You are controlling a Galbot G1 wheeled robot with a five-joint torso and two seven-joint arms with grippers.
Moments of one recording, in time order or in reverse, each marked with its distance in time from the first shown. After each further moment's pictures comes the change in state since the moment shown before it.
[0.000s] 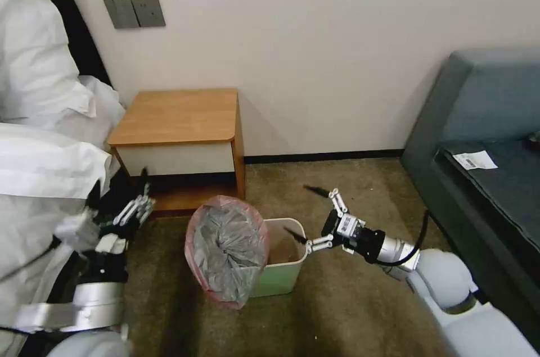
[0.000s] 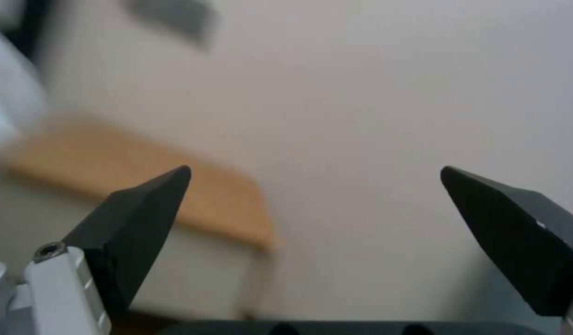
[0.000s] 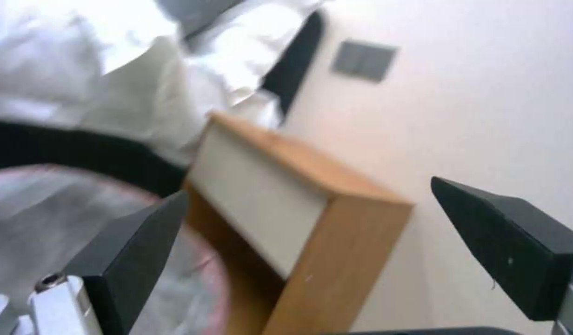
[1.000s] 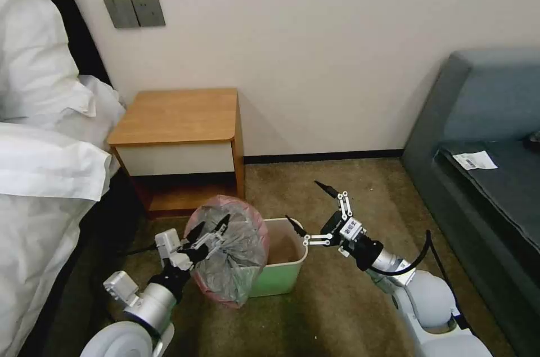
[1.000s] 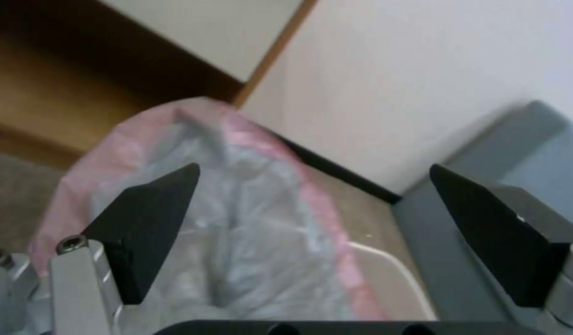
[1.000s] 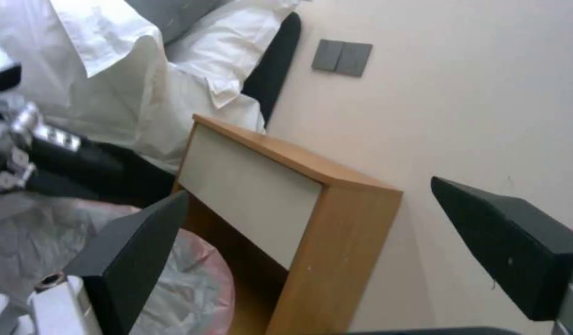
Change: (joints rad) left arm -0.071 0.013 0.113 0.349 -0.109 0.149 0.056; right arm -0.071 0.133 0.056 -0.058 -0.033 0.094 -0.063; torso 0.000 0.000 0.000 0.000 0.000
